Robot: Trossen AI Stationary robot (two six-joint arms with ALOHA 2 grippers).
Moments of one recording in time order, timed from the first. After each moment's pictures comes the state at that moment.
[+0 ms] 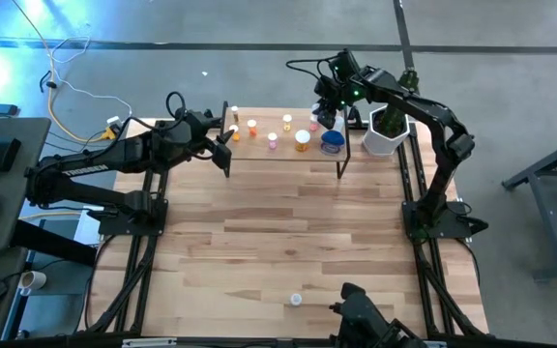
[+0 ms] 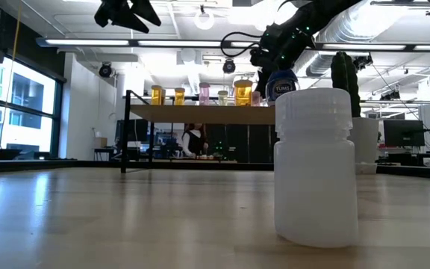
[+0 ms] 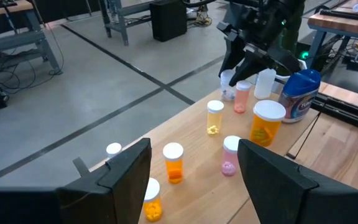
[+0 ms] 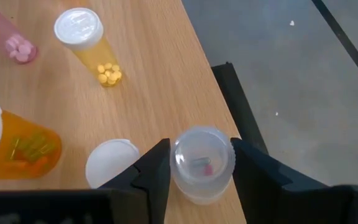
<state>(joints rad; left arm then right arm) 0.33 1.00 1.03 -0.42 -0.59 -0.18 -0.81 1.80 1.64 -0.77 -0.29 -0.40</state>
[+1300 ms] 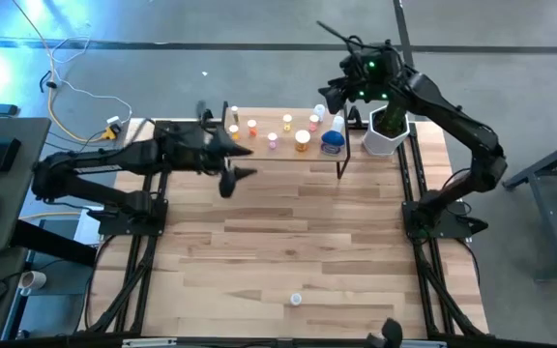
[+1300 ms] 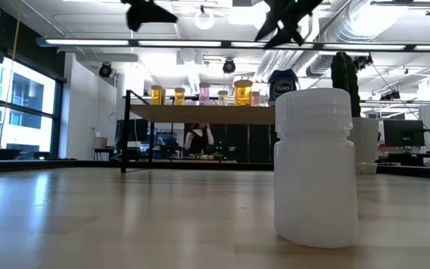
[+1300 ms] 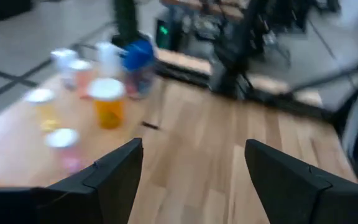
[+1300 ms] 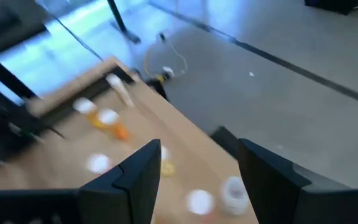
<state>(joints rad) 0.29 1.08 1.03 -0.32 -0.03 -0.18 -0.68 1.48 1.64 -0.68 -0.11 0.14</state>
